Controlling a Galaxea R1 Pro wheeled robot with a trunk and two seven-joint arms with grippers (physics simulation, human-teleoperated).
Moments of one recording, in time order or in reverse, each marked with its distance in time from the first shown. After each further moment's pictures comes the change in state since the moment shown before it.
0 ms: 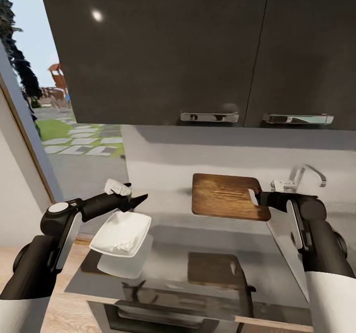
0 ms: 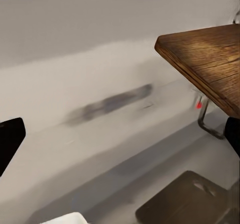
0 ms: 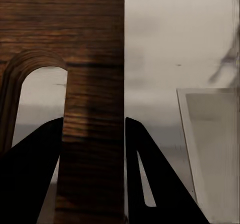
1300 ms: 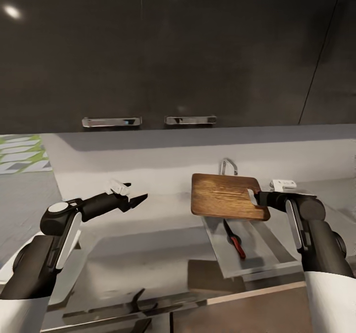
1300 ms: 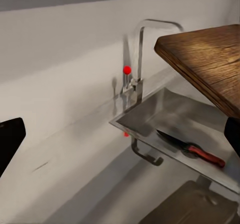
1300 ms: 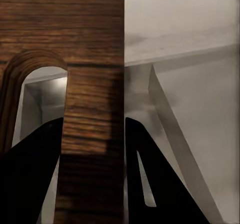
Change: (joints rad) left arm -0.001 0.000 0.001 0.000 0.000 0.000 0.001; right arm -0.001 0.001 0.006 0.000 0.000 -0.002 0.001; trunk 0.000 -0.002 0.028
